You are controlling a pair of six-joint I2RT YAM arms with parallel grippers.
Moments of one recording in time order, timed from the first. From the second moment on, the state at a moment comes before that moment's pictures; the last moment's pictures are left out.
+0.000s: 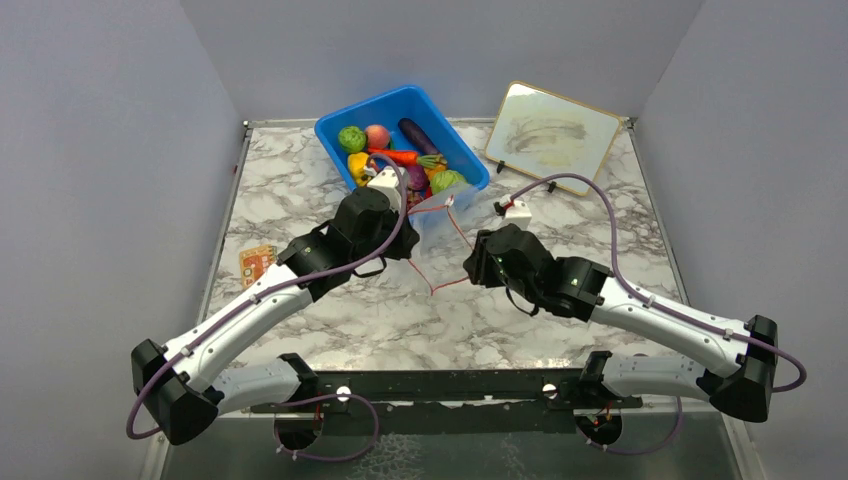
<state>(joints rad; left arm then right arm) -0.77 1.09 1.05 -0.49 -0.10 -0.48 1.03 1.10 0.96 -0.53 0.48 0.73</state>
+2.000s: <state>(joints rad) -0.76 1.16 1.24 -0.57 0.15 -0.49 0.93 1.35 1.18 -0.10 0.25 0.83</state>
